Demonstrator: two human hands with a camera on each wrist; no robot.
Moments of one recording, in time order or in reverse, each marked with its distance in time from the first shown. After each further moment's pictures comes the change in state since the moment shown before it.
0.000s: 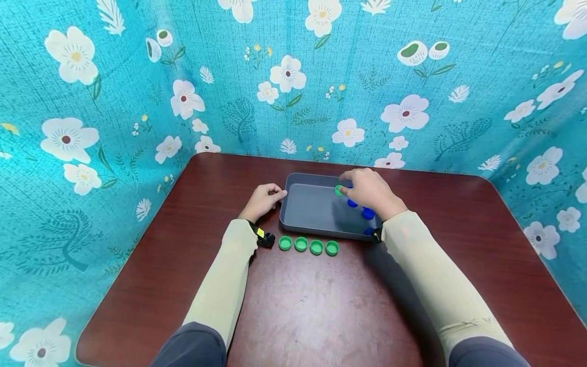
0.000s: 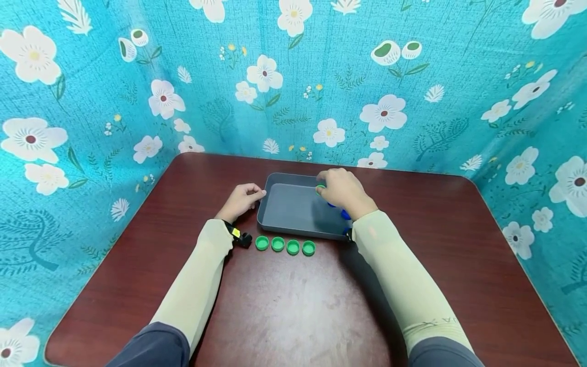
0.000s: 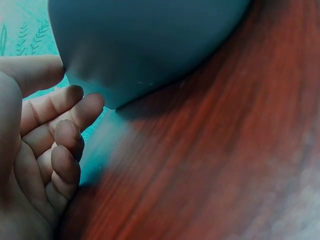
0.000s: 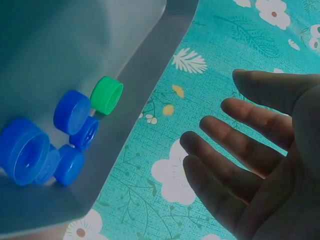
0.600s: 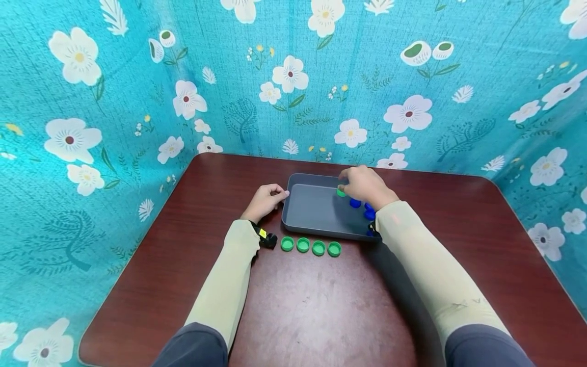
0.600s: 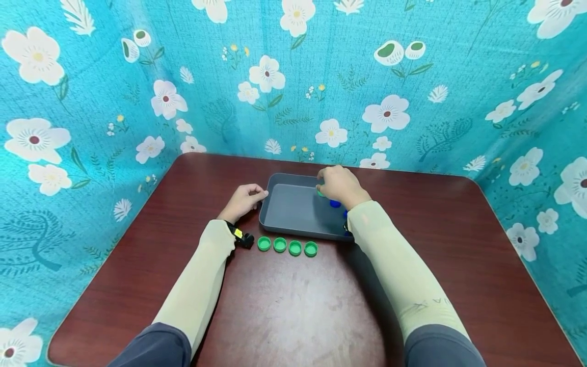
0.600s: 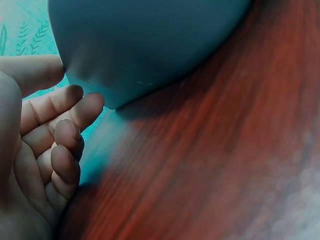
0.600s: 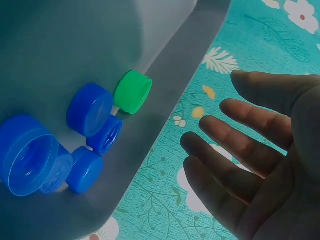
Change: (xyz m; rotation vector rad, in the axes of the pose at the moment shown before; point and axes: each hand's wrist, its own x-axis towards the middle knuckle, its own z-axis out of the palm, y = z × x) left_hand -0.001 -0.001 0.001 -0.007 0.001 0.001; right_hand 0.030 0.009 0.013 0.001 -0.076 0.033
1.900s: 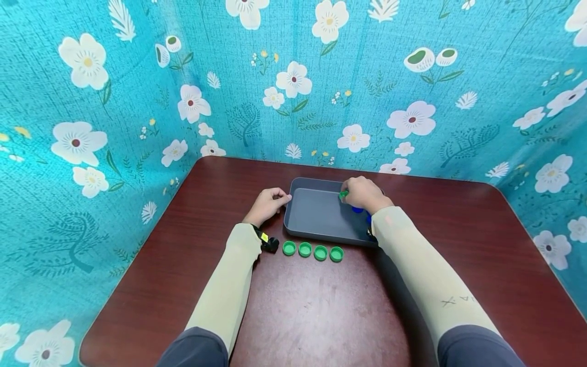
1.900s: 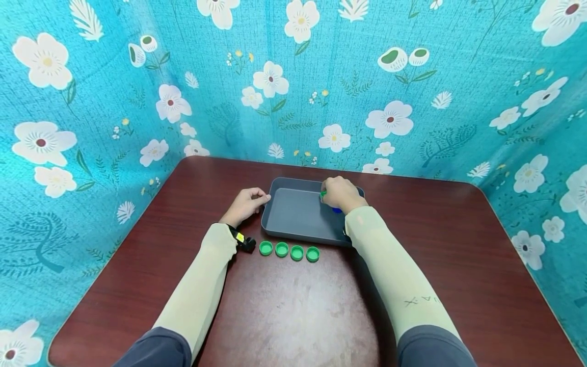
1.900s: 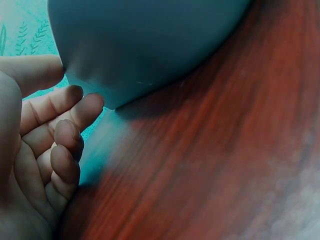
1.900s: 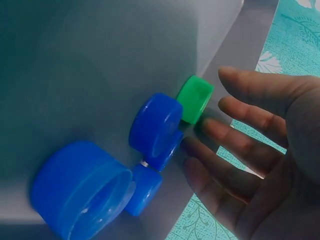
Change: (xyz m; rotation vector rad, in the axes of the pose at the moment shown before) left_hand -0.002 0.003 0.000 0.010 0.006 0.000; right_hand 0.023 0.021 0.031 -0.026 -0.065 0.047
